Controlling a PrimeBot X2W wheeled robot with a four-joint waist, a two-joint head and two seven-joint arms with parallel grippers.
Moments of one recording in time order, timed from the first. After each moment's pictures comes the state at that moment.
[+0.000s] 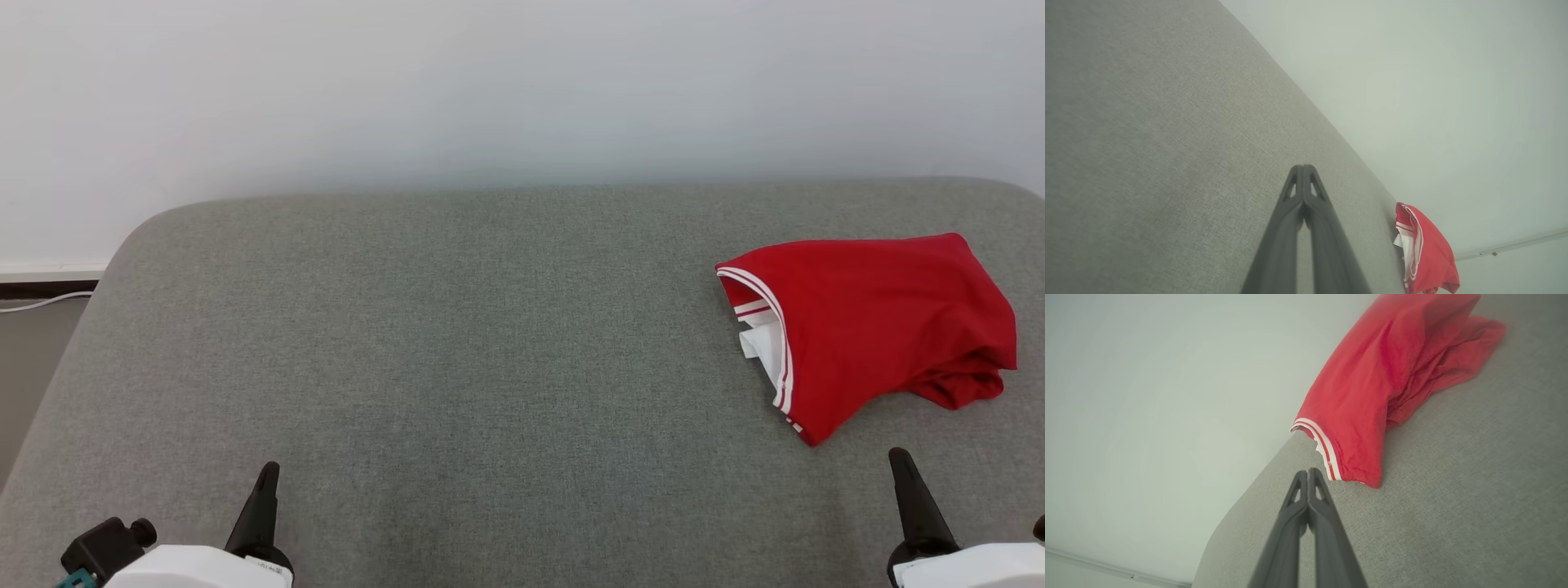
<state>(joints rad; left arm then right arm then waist) 0.07 0.20 -0.14 0.15 -1.16 0.05 -0.02 0.08 -0.06 -0.05 0.16 0.98 0.13 -0.03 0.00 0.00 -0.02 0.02</state>
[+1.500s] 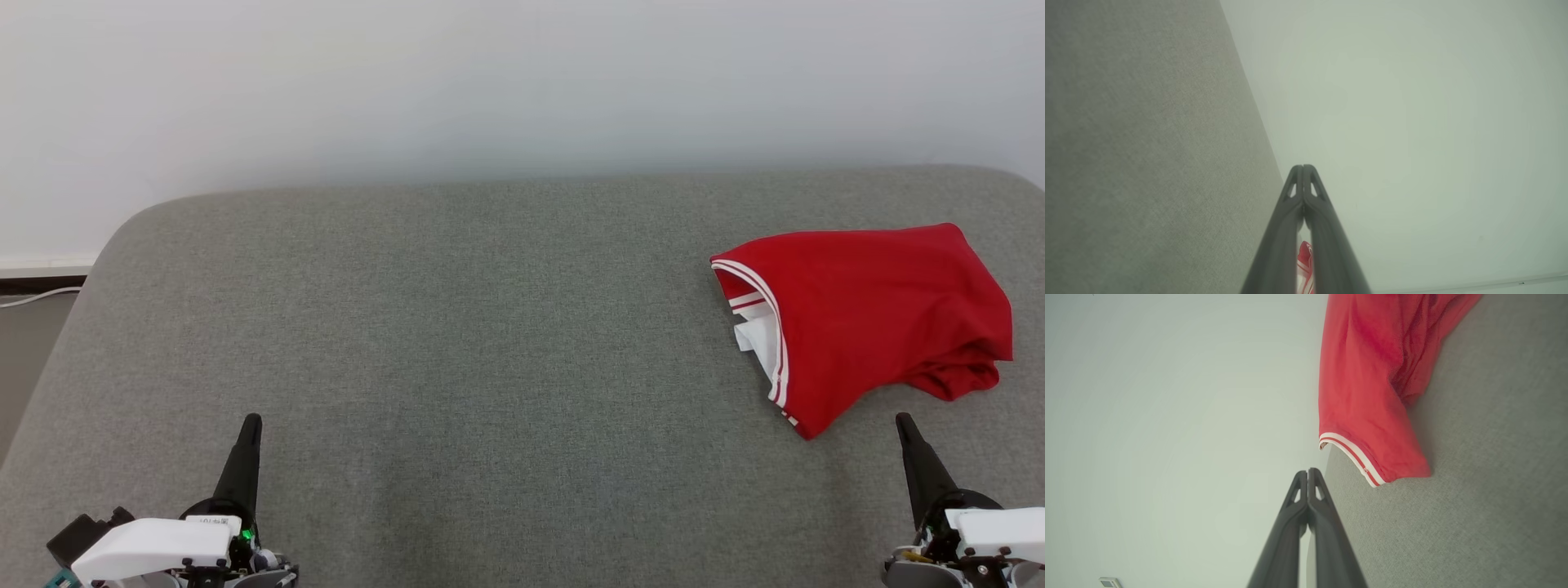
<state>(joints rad) -0.03 0.08 0.02 0.24 -1.51 -0.08 0.07 -0.03 -0.06 -0.09 0.24 1.49 0.13 0.05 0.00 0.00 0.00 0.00</state>
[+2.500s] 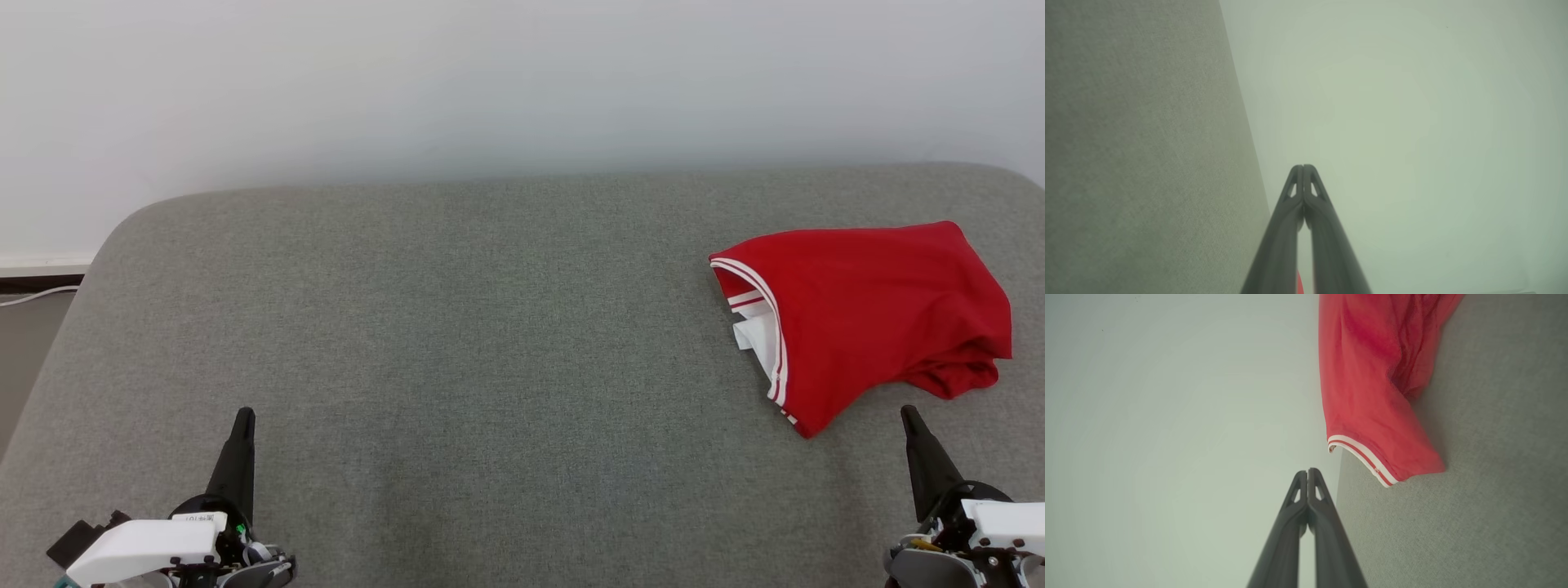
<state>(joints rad) -0.05 0.05 0.07 0.27 -1.61 -0.12 0.10 -0.06 -0.06 -0.11 0.27 1.63 0.13 0.08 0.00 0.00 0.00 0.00</state>
